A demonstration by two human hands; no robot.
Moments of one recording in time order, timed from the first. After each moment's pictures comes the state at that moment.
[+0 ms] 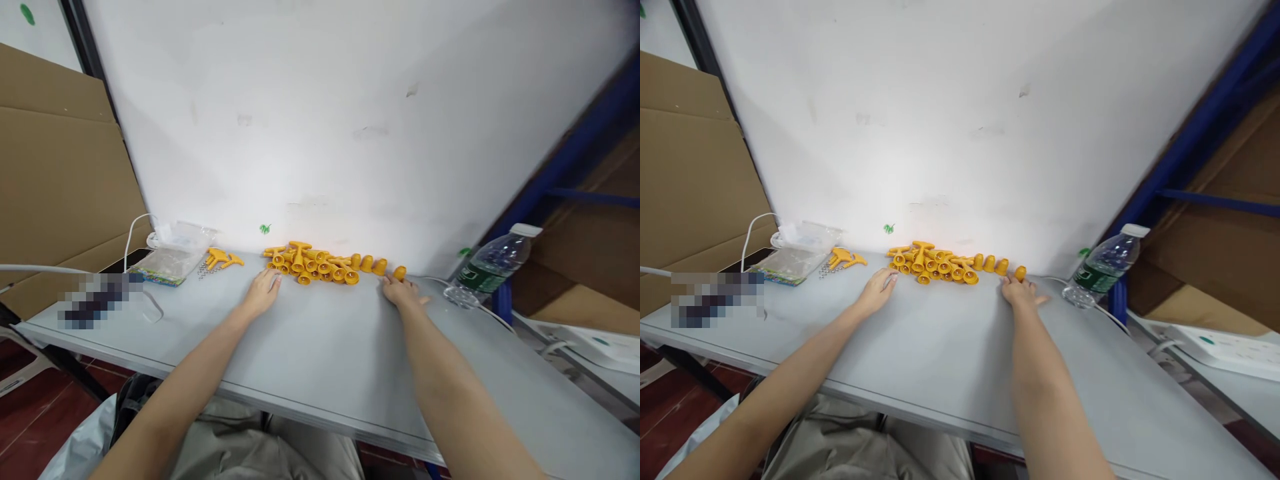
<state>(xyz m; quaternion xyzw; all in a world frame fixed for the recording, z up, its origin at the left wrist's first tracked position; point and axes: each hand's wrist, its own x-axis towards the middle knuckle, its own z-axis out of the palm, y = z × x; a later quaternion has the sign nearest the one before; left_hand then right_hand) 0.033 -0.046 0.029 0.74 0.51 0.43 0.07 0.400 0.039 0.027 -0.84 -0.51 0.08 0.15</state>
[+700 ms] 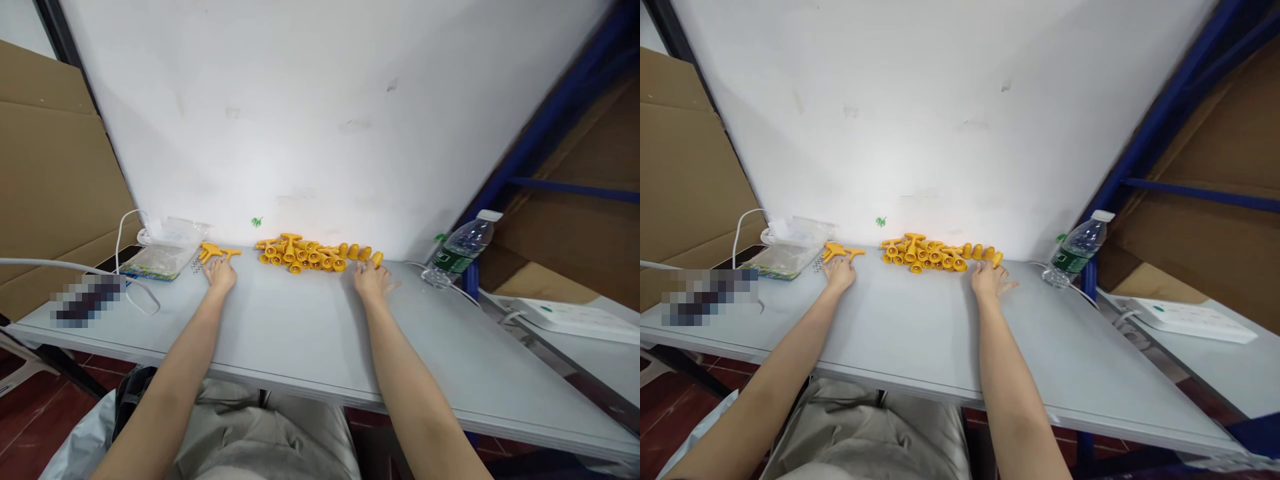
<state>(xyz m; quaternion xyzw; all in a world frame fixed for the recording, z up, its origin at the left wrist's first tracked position) -0.033 -0.030 0.034 0.55 0.81 0.20 0.01 0.325 -0.018 0.042 -0.82 -0.50 -0.01 0.27</state>
